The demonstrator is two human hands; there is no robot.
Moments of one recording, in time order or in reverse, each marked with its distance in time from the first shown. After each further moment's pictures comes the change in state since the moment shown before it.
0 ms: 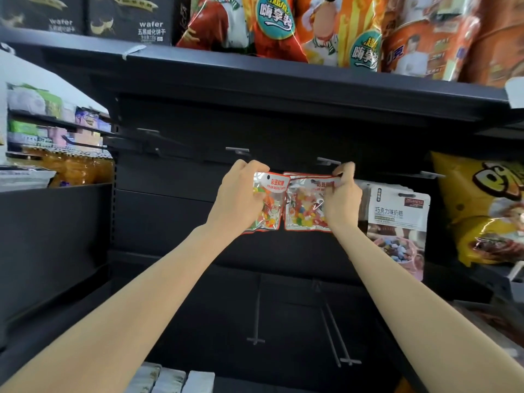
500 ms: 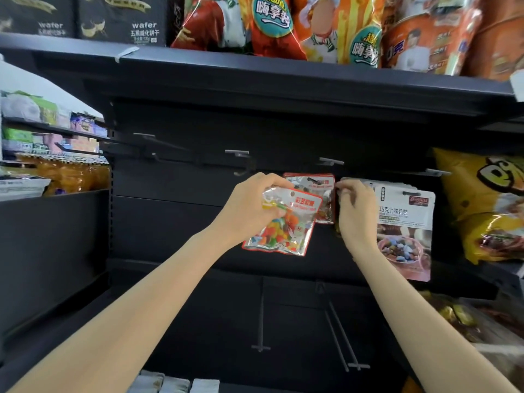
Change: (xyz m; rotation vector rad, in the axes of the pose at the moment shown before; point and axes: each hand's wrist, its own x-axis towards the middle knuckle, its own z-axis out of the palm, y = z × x) left_hand -0.002 -0.005 0.001 -0.269 -0.255 0.110; right_hand -0.017 0.014 -0.013 0.157 -0.013 0.012
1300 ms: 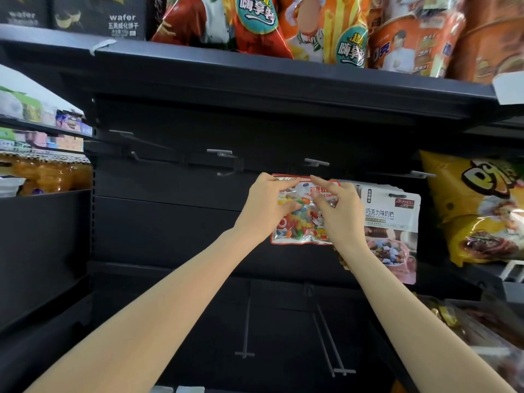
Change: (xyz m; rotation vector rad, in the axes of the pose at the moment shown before) left_hand 0.039 -0.003 0.057 0.069 0.096 -0.001; right_hand 0.002 -0.002 -0.009 -0.046 -0.107 -0.102
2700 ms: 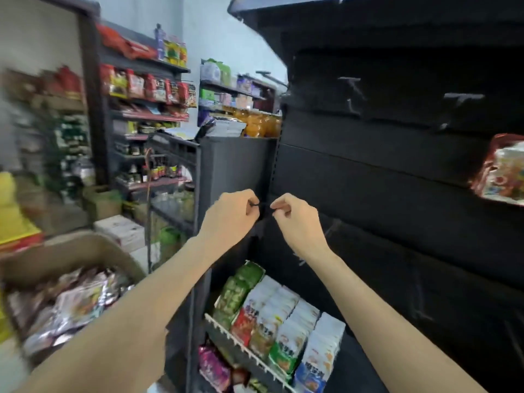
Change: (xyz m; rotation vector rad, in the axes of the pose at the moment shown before) left_hand -0.231 -0.113 -0.219 0.565 0.128 -0.643; right_hand -0.184 -0.180 0.196 0.298 -0.794 -0.089
